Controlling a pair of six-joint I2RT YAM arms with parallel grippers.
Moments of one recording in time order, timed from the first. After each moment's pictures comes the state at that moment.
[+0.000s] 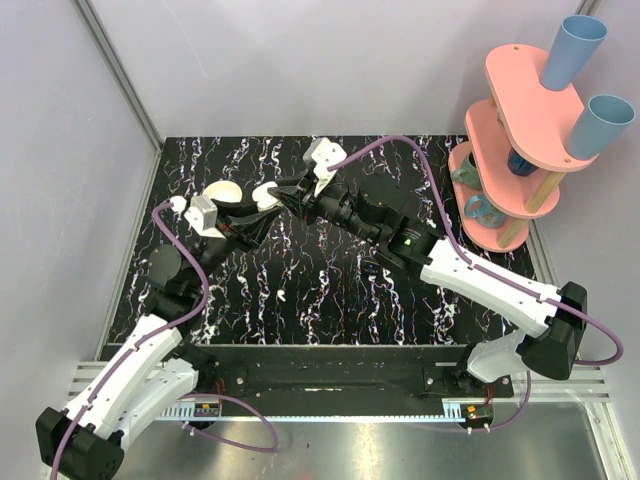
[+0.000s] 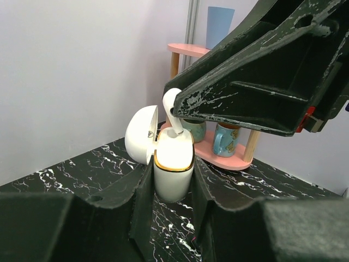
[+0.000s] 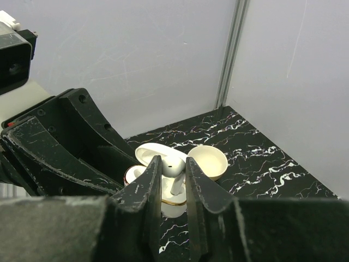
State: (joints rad) left arm -0.44 0.71 0.58 0.54 0.37 -0.26; right arm 0.99 1.42 1.37 0.21 -0.07 -0.04
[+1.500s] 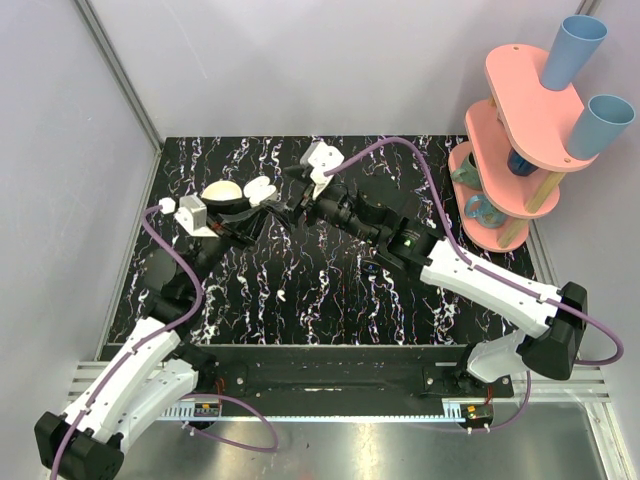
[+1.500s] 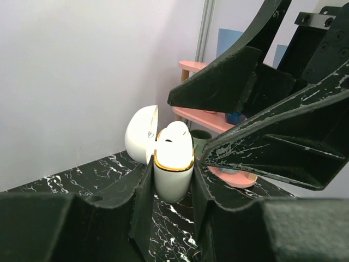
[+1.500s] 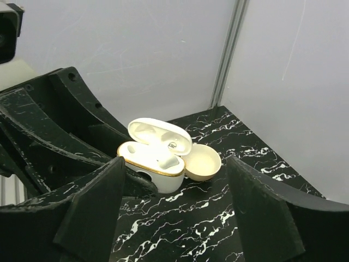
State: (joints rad) left arm -0.44 0.69 0.58 0.56 0.30 -0.30; right arm 1.00 1.42 1.37 0.19 -0.08 -0.10
